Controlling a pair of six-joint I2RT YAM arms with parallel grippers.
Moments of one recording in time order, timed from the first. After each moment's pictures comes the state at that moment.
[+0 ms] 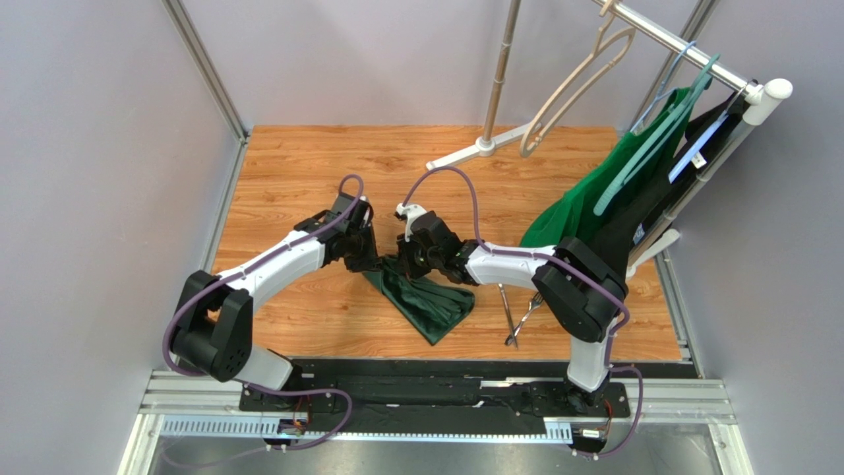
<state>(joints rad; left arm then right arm) -0.46 1.45 0.93 -0.51 0.10 -0.62 0.87 1.87 1.09 0.11 -0.11 0.41</state>
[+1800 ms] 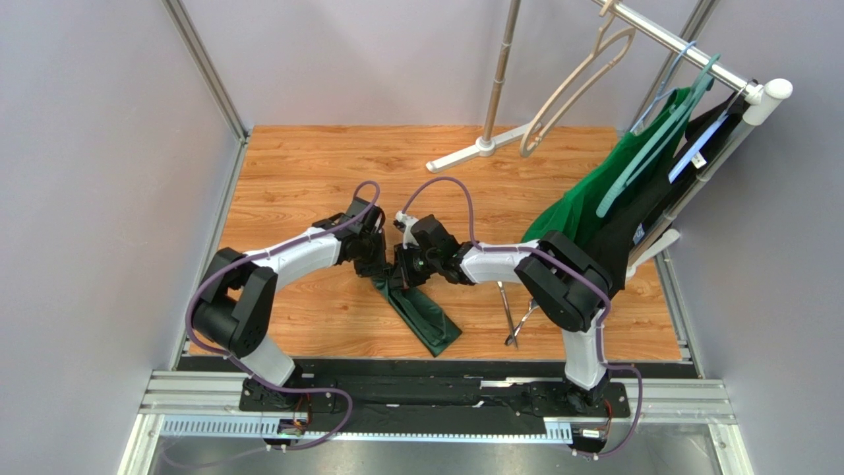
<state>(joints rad) -0.51 1.60 0.94 -0.44 0.13 -0.62 0.84 1.95 1.10 0.13 -0.36 0.54</state>
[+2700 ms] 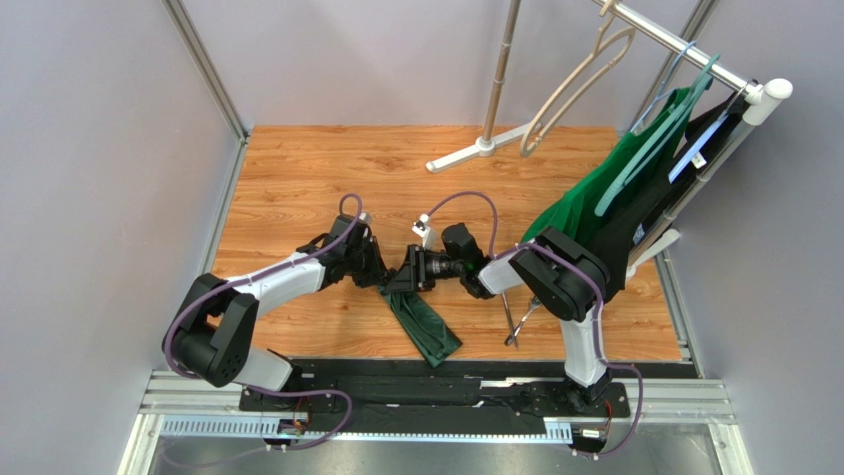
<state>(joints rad) -0.49 1.43 0.70 -0.19 0.22 -0.74 0.75 2.01 0.86 0.74 -0.72 0.89</state>
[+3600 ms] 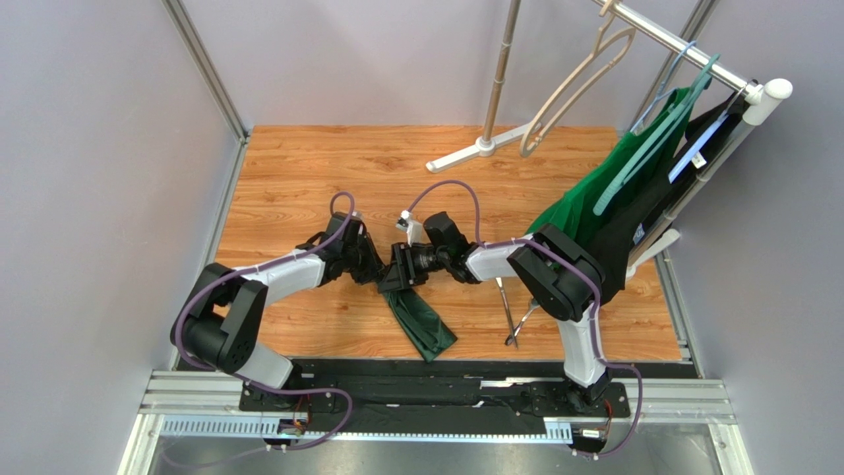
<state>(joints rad) -0.45 1.49 0.69 -0.10 0.25 -0.85 0.77 2.04 1.04 0.44 -0.71 0.68</state>
